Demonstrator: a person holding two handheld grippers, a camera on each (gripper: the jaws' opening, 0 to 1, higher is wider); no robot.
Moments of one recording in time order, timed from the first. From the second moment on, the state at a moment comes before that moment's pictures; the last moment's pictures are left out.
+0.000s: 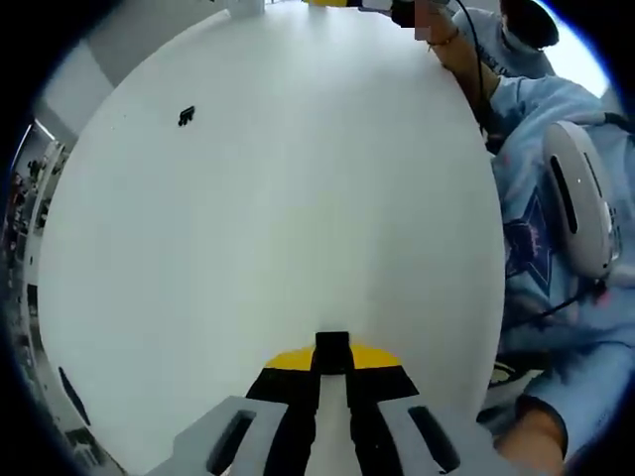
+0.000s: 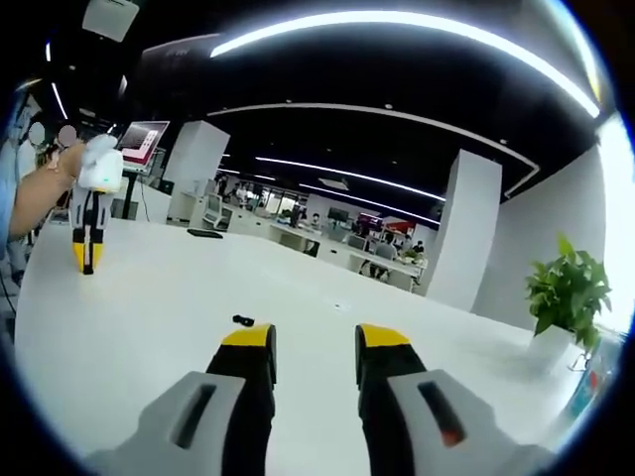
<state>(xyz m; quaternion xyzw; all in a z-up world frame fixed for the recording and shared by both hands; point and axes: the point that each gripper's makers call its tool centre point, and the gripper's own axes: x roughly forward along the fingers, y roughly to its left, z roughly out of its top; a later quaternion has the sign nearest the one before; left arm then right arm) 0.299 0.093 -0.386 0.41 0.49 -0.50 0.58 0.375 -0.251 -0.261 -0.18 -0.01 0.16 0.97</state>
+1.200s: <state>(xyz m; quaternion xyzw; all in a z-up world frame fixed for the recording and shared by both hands) 0.296 0.093 -0.386 0.42 0.51 -0.50 0.56 0.454 -0.174 -0.261 -0.37 0.08 0.33 0.87</state>
